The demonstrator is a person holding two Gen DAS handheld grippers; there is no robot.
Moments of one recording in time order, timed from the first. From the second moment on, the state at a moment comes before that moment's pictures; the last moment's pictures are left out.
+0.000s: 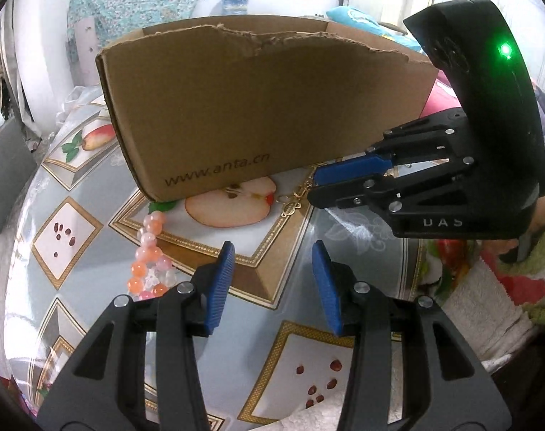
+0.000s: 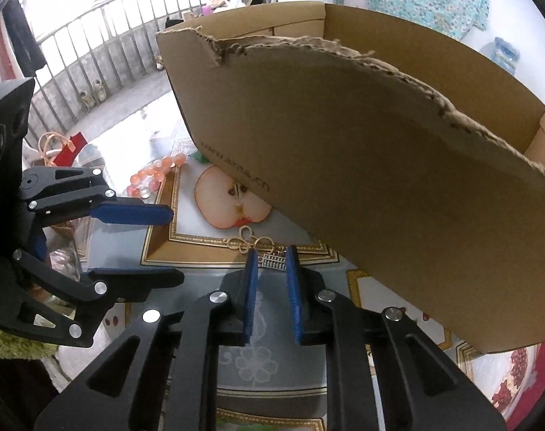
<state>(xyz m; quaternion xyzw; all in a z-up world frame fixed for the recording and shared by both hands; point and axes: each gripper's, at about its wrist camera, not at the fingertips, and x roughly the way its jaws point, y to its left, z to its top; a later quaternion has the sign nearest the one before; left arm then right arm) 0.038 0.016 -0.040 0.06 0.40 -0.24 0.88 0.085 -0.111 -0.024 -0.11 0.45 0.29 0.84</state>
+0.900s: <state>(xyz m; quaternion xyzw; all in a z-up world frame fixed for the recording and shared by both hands) 0.014 -0.034 -0.040 0.09 0.40 -0.28 0.87 0.036 -0.199 -0.030 0.07 0.47 0.24 0.85</state>
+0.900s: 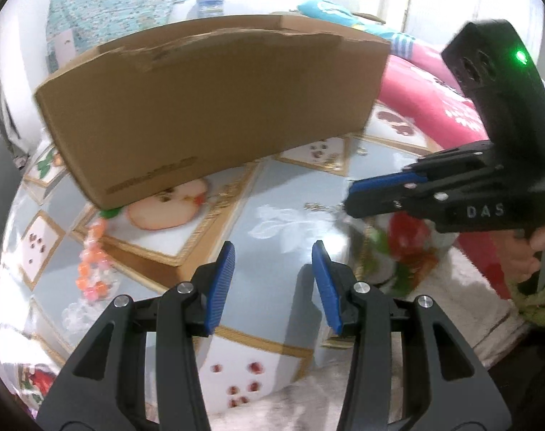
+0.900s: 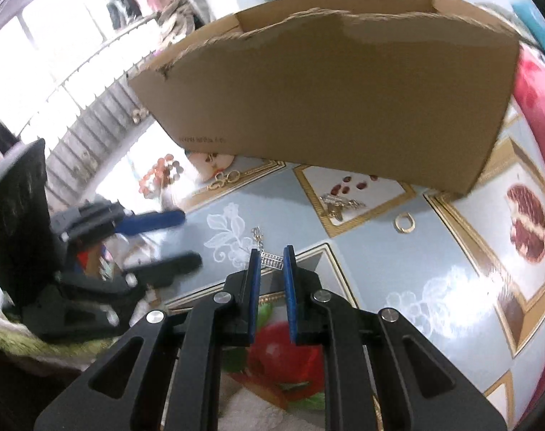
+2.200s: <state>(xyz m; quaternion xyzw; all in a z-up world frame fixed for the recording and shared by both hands) 0.028 -0.081 -0.025 0.11 0.38 -0.33 0.86 0.026 -0.274 -0.032 0.20 0.42 0.21 0.86</state>
